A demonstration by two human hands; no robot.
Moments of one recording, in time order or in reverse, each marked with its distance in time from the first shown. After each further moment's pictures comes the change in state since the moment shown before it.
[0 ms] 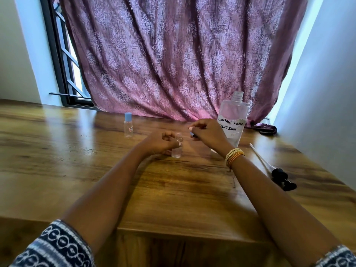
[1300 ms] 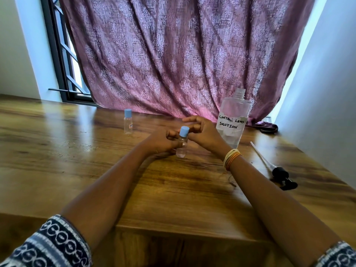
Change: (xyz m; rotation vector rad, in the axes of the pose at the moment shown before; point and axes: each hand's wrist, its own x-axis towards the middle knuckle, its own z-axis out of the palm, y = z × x) left_hand 0.000 0.001 0.012 -0.062 -0.017 0.043; right_hand -0.013 -0.006 0.009 0.126 -0.164 -0.022
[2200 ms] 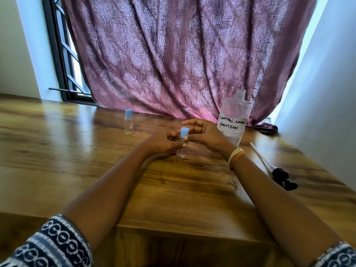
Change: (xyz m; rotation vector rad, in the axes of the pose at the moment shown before) left_hand 0.007 -0.006 -0.004 0.130 -0.023 0.078; right_hand 0.002 0.005 -0.008 0.174 -0.144 0.051
